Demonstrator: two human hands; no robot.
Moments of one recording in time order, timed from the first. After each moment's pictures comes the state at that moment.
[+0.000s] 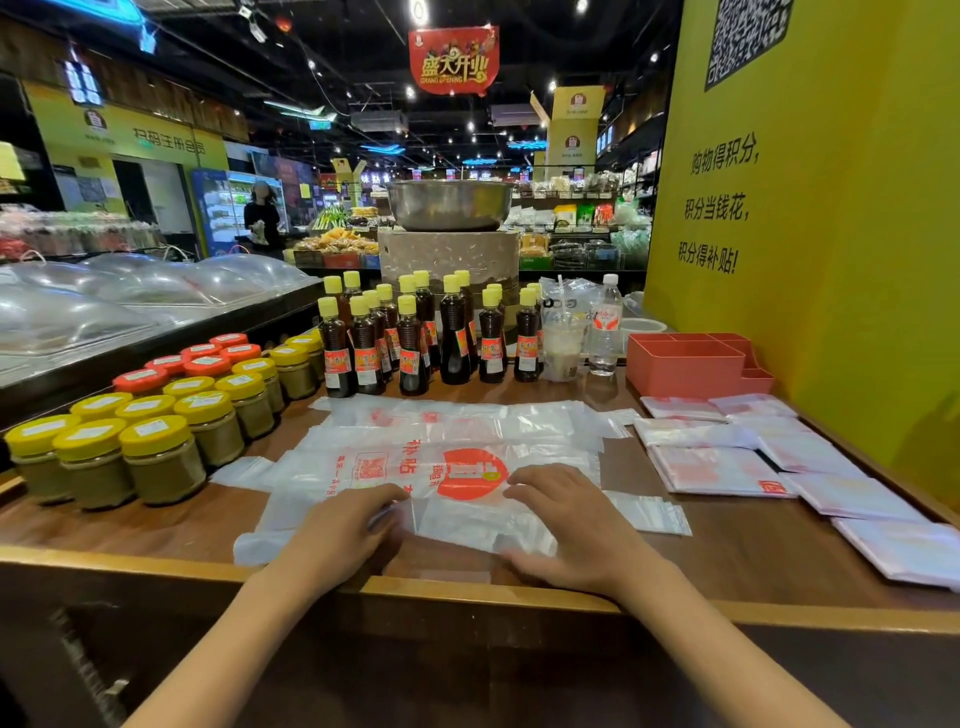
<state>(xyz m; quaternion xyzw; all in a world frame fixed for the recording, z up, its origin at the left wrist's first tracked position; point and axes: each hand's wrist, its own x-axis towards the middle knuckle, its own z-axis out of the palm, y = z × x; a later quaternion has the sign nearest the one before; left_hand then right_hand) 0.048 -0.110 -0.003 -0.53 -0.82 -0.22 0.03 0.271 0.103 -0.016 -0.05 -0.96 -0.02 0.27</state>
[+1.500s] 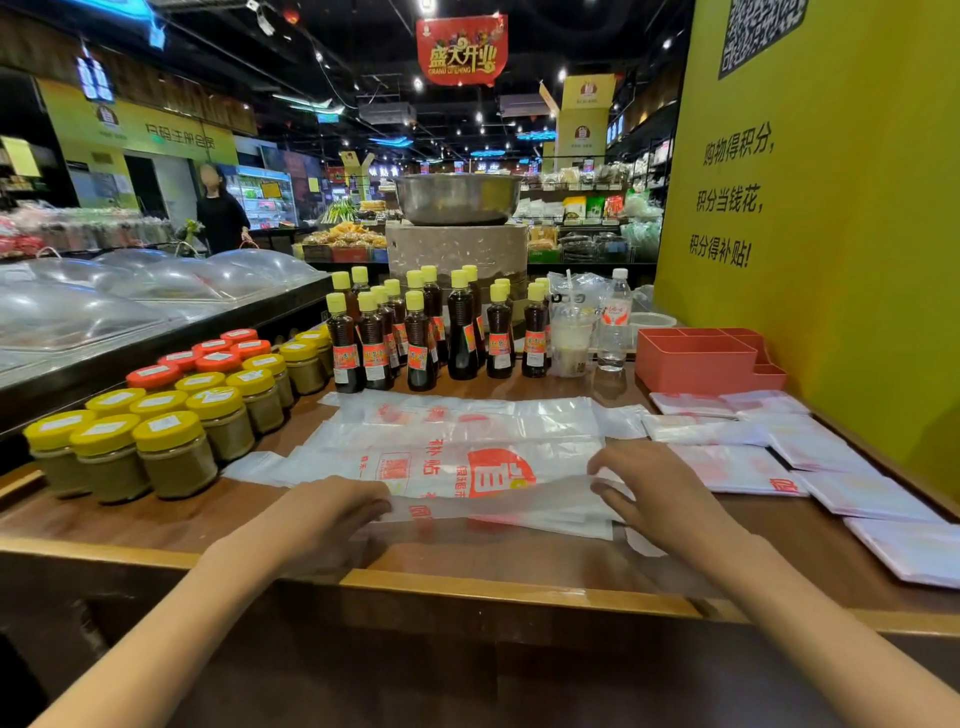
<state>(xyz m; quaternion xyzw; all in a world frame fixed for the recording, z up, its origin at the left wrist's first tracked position) 0.014 -0.130 0.010 -0.58 -0.81 -0.06 0.02 0.316 0.138 0.024 -0.19 -0.96 0.01 0.23</state>
